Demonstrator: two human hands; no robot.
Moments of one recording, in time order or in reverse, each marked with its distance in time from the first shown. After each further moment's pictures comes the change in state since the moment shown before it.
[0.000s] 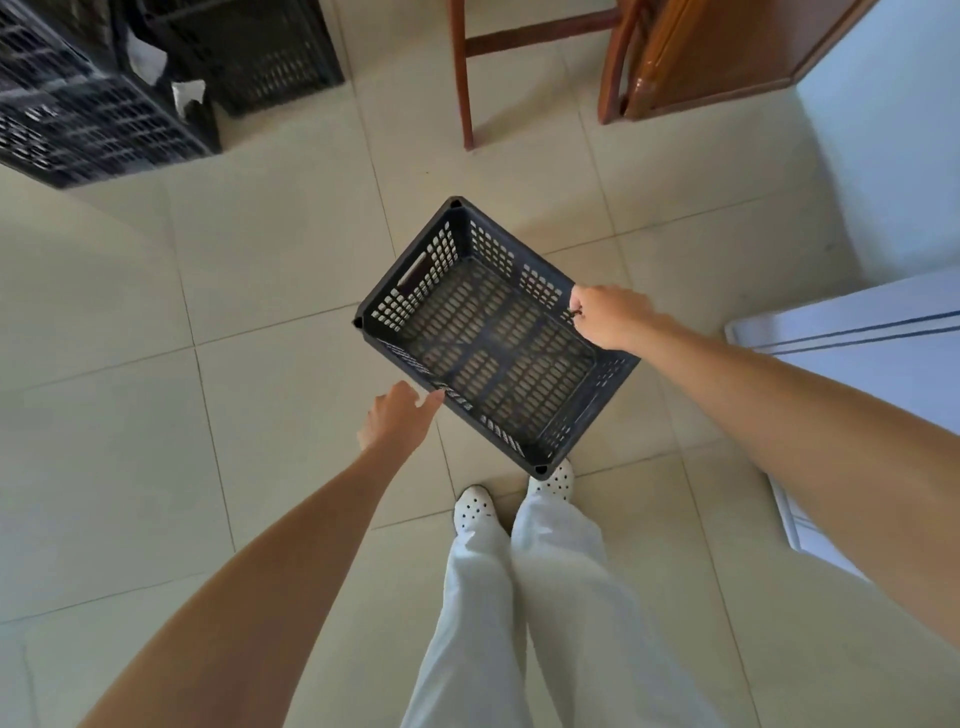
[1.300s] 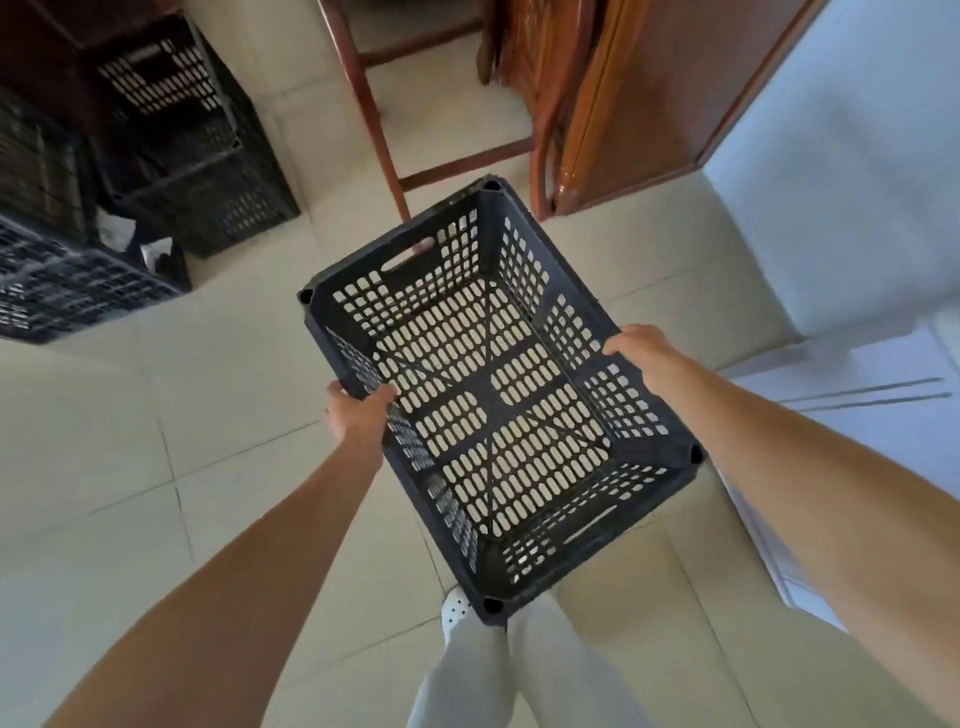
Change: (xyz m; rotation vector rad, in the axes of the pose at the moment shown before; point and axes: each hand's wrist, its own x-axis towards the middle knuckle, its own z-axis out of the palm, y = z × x) left_hand 0.046 0.164 -0.108 -0.923 0.154 -0.202; right_hand 0.021 0.102 -0.116 1.158 0.058 0.657
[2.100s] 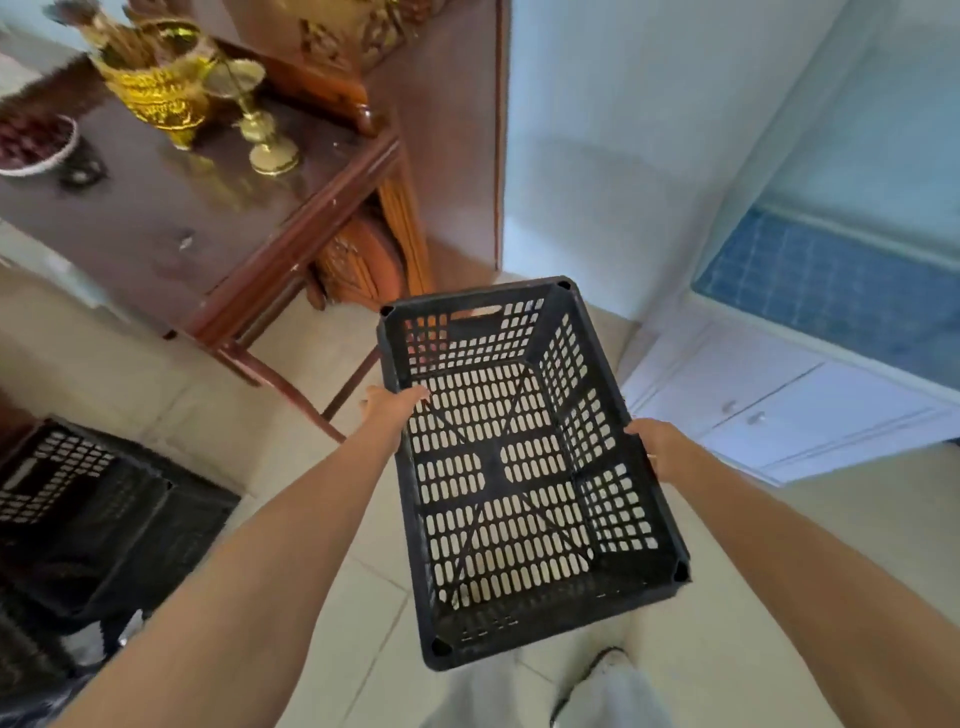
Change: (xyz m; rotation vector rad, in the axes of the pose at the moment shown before) left_hand -0.081 0.289 0.034 0.657 -0.630 0.429; right_hand -0.203 -0.014 -0.027 0.847 0.334 0.358
